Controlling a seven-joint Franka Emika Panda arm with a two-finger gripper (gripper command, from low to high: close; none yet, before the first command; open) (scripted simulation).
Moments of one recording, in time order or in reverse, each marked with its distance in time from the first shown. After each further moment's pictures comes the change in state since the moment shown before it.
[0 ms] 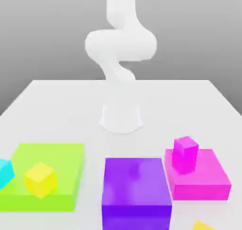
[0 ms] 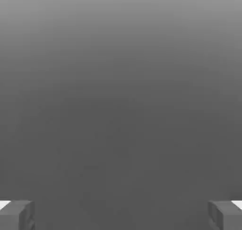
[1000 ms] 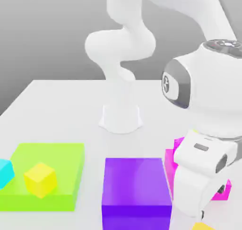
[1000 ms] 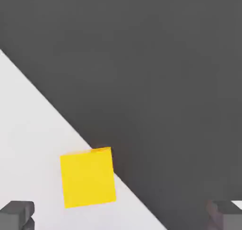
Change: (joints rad) arm 0.234 1.093 0.057 0.118 -0.035 0.264 -0.532
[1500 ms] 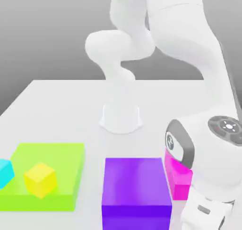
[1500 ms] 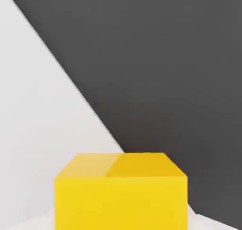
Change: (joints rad) arm 0.012 0.101 -0.002 0.017 -0.019 0.052 -0.011
